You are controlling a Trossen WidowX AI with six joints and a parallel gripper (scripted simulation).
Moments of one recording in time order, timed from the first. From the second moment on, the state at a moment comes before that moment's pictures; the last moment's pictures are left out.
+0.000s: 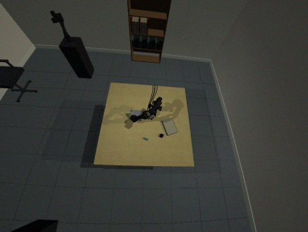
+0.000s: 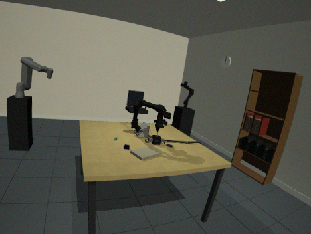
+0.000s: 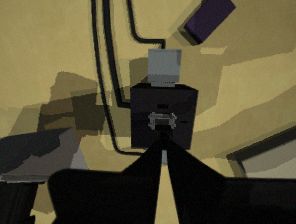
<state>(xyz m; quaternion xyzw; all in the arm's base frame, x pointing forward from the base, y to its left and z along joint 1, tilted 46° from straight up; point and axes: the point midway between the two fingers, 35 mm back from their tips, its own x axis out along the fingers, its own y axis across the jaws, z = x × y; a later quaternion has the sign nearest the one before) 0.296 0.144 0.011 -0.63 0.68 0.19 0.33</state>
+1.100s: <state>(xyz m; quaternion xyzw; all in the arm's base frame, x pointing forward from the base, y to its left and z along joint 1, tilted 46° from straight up) 0.296 0.140 0.009 -0.63 0.68 0.19 0.33</state>
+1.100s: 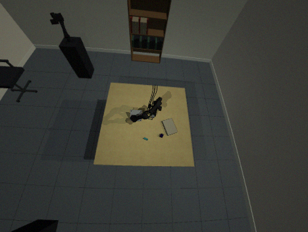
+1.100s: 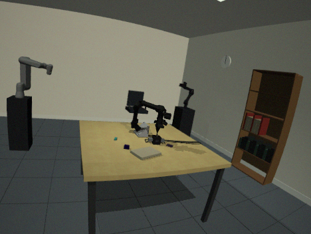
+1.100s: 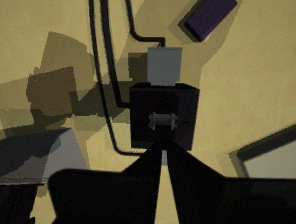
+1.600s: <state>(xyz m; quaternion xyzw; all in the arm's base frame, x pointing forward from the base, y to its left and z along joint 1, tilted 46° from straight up) 0.296 0.139 0.007 -0.63 0.68 0.19 0.33</state>
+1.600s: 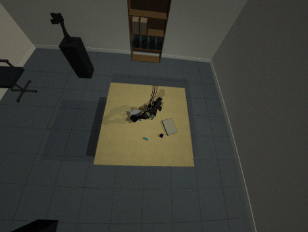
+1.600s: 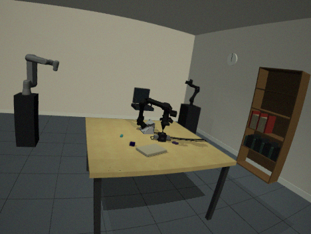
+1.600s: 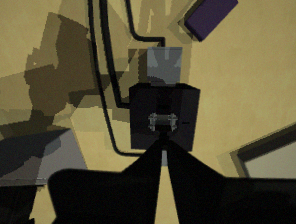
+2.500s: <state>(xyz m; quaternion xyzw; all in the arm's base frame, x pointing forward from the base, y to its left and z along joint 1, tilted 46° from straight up) 0.296 0.137 0.005 -0.63 0.68 0.19 0.33</state>
